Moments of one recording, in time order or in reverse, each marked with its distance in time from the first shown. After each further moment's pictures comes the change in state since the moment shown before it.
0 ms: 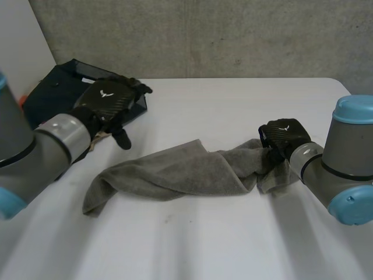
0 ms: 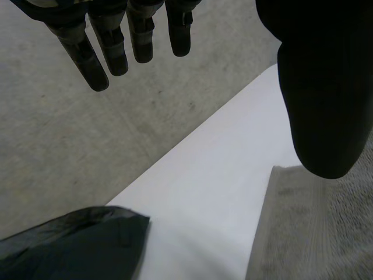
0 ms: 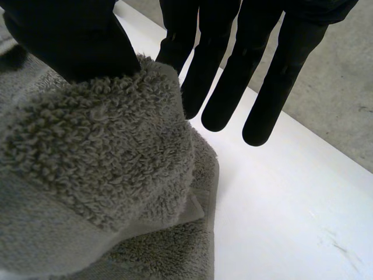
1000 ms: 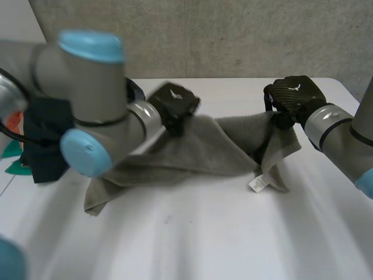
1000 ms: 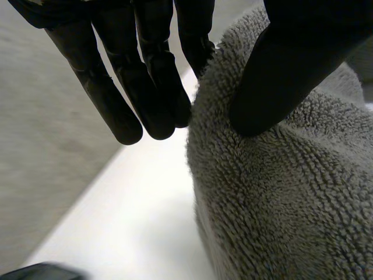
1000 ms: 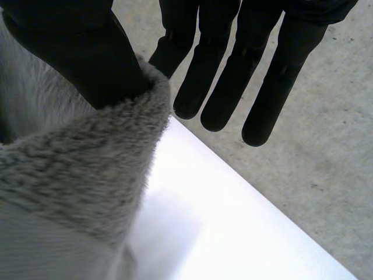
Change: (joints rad) left arm -0.248 -0.464 0.761 -0.430 -0.137 0.149; right arm -0.034 -0.130 -0.113 0.058 -0.097 -0.039; left_hand 0.919 0.987 0.979 0.996 0.916; right_hand 0.000 0.000 0.002 0.004 0.008
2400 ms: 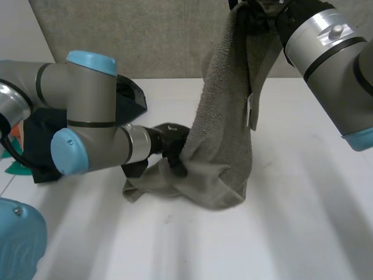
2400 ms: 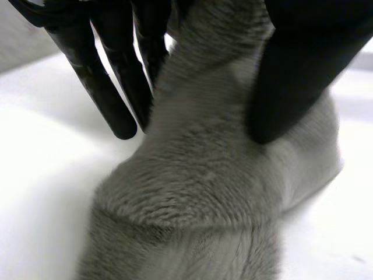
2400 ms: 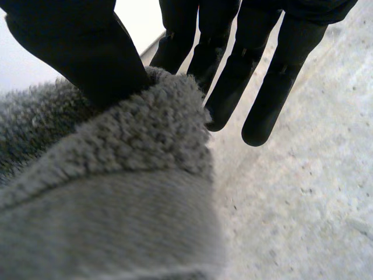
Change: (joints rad) left arm 0.086 -0.150 0.053 -0.220 0.260 -0.223; right arm 0.176 -0.095 -0.264 -0.185 -0.043 0.092; left_hand -0.031 -0.187 -0.193 -0.191 -0.155; right_hand 0.000 0.000 0.004 0.001 0.015
